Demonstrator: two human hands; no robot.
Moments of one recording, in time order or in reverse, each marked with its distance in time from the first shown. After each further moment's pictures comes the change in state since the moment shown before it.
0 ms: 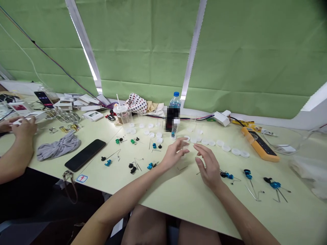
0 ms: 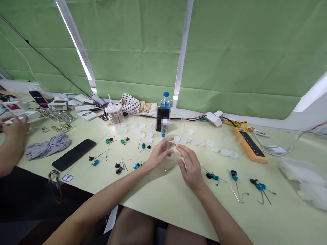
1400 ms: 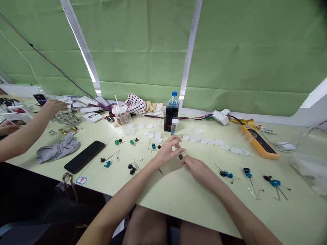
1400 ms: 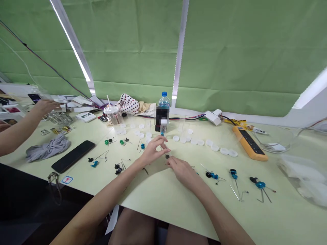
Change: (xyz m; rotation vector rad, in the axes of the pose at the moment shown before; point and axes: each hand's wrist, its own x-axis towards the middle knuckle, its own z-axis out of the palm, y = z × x) left_hand 0.010 0.004 -0.025 0.325 -0.046 0.189; right_hand -0.007 0.003 0.007 -0.075 -0.635 0.018
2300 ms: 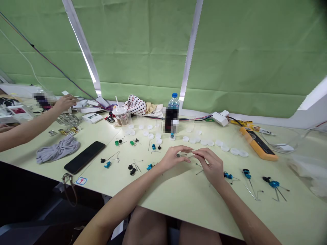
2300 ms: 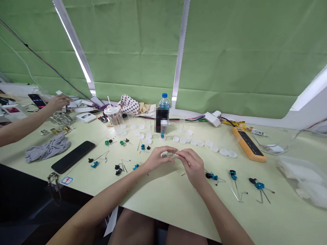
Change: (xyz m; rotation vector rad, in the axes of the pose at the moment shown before) left_hand -0.011 0.008 0.021 -0.299 -0.116 -0.126; right_hand 0.002 0.007 -0.019 0.211 0.645 0.036
